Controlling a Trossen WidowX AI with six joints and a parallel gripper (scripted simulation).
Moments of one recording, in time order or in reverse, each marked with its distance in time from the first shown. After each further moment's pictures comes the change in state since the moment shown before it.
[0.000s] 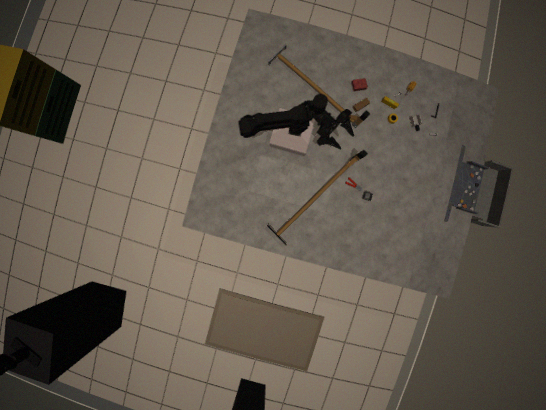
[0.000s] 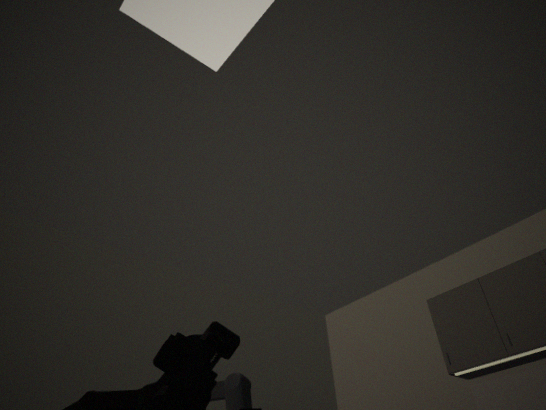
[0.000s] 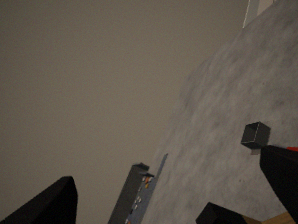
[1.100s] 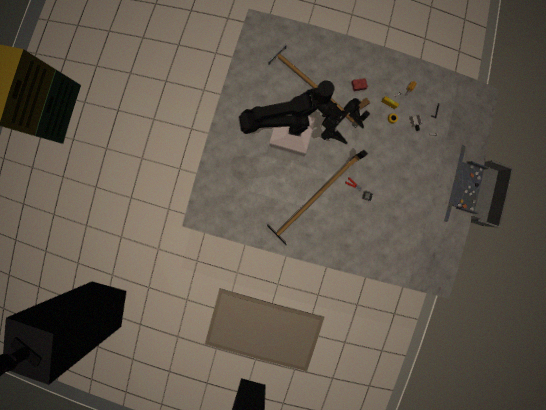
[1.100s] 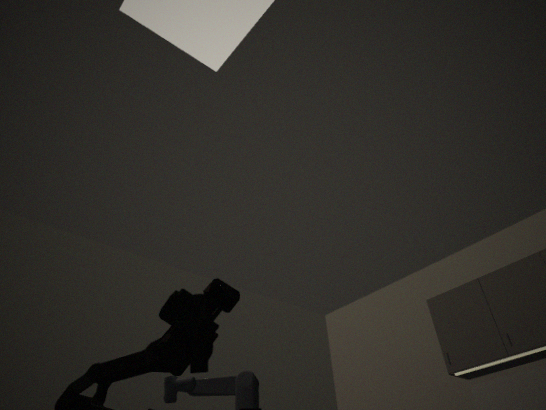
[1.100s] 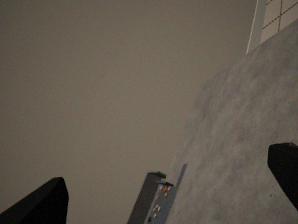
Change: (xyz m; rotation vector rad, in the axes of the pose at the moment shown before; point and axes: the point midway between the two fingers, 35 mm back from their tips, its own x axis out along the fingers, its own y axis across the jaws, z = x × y) arm 0.004 0.072 0.050 -0.002 -0.002 -0.002
